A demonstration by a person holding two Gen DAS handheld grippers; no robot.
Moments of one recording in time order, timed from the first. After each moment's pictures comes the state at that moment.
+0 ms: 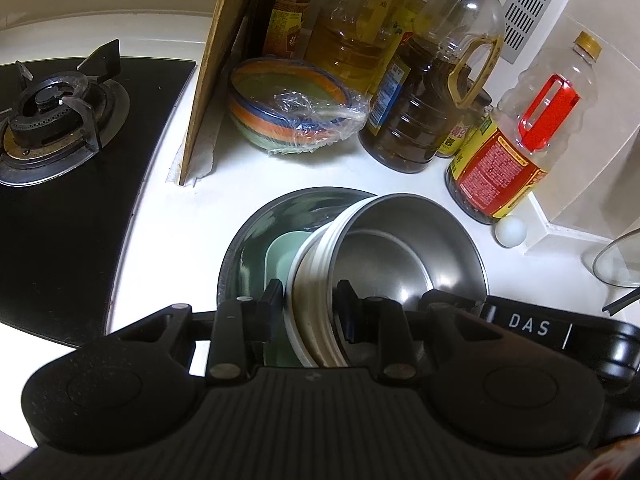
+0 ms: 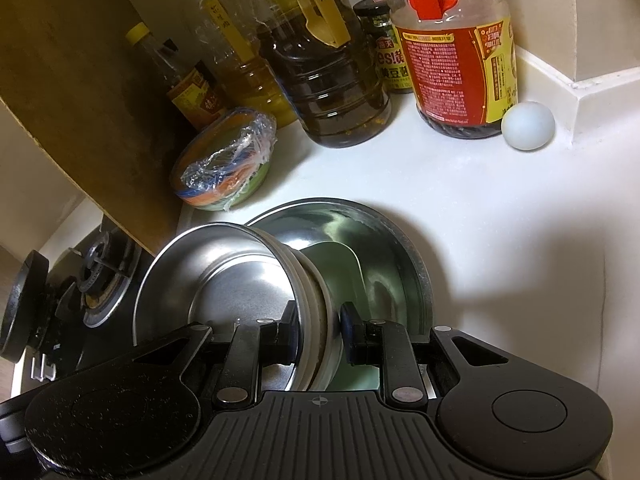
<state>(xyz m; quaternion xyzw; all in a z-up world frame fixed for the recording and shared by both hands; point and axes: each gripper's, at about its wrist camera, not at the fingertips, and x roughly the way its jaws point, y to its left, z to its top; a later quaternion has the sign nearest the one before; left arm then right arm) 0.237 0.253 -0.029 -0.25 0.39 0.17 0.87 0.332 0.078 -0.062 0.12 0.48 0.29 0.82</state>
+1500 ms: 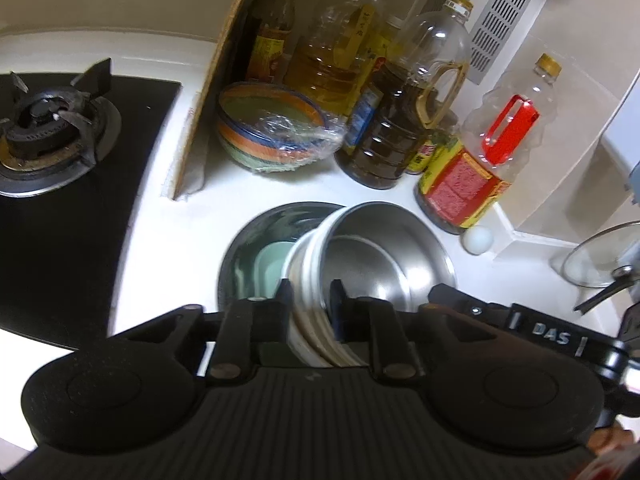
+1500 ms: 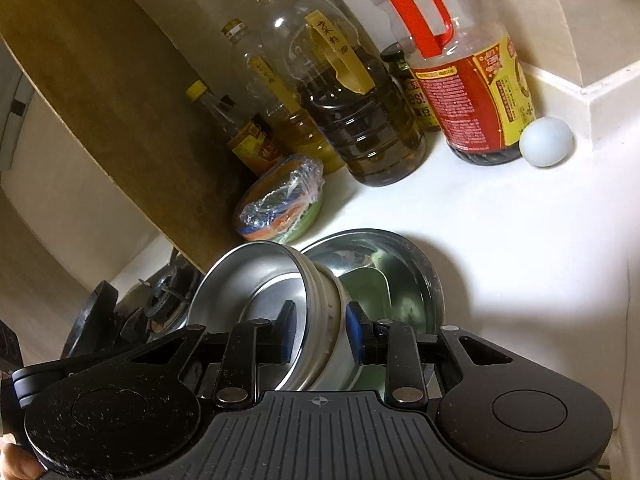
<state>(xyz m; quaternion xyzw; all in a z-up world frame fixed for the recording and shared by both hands) 0.209 0.253 -0.015 -0.26 0.35 0.13 0.89 0.315 0.032 -0.064 0.20 0.40 0.38 0.81</state>
